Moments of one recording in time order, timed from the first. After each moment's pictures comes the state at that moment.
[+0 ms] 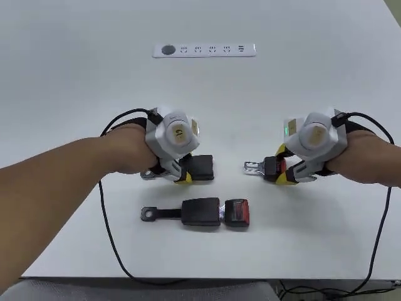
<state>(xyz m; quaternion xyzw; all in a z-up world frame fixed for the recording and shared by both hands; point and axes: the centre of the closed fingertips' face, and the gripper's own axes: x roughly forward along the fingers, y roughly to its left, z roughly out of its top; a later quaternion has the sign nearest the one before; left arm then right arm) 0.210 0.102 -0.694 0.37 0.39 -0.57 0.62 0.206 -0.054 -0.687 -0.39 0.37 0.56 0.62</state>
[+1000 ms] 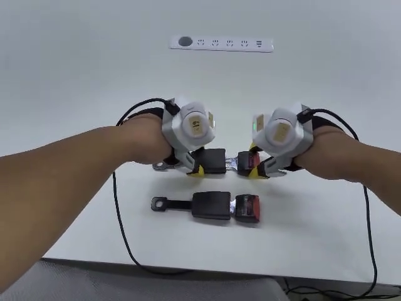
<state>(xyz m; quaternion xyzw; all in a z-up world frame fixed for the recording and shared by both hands) 0.209 0.100 -0.695 0.37 0.39 -0.57 0.63 0.210 0.017 -0.688 -0.40 0.35 0.58 0.61</state>
